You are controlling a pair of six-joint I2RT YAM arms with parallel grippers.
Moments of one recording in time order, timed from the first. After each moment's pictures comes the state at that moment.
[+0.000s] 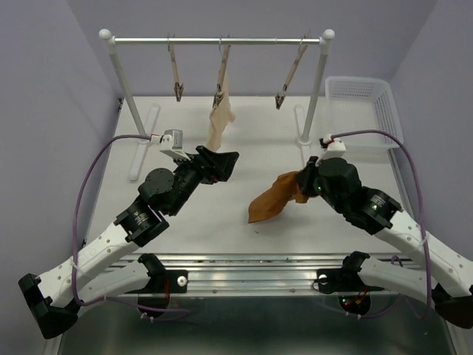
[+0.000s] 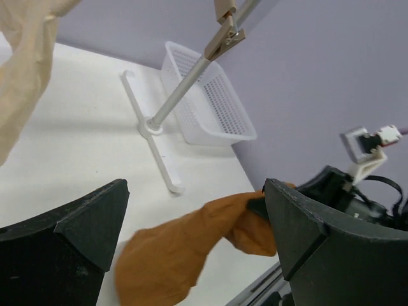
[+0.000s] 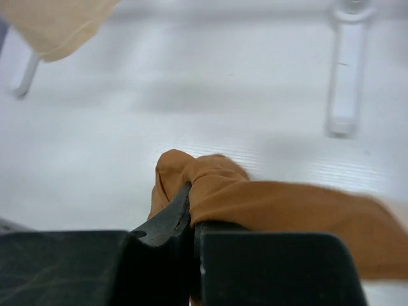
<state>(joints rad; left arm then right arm) -0.86 0.79 0.81 0.06 -0.28 -0.68 0.81 0.95 0.97 -0.48 0.33 0.53</state>
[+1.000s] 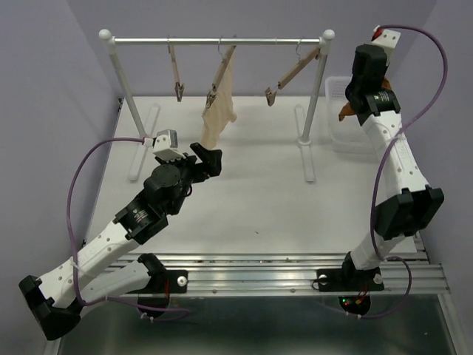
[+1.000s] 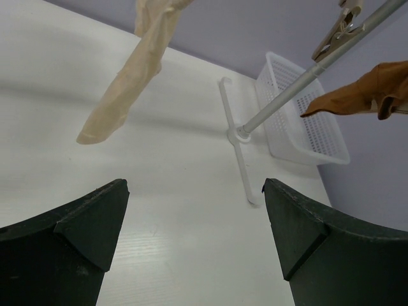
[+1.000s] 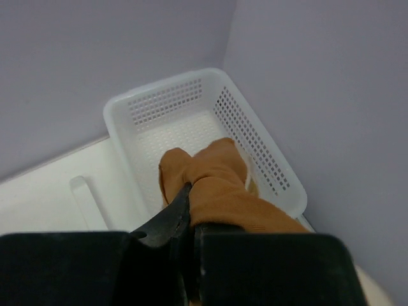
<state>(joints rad) -0.82 0.81 0.84 -0.13 -0.52 -0.64 0.16 1.63 1.84 -0.46 0.75 0.10</state>
